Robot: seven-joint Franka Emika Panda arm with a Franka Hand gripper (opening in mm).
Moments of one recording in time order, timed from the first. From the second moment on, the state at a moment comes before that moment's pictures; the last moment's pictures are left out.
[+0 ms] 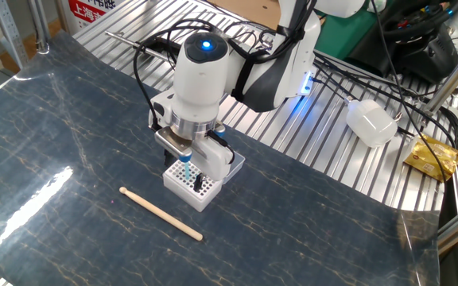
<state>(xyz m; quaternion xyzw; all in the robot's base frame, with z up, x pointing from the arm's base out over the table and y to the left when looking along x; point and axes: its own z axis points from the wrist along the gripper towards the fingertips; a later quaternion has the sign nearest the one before) 0.517 -0.031 0.136 0.09 0.99 0.00 0.08</state>
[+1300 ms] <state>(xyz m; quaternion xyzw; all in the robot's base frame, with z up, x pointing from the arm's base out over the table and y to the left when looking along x) 0.503 -0.023 0.212 0.10 1.00 -0.01 -0.02</state>
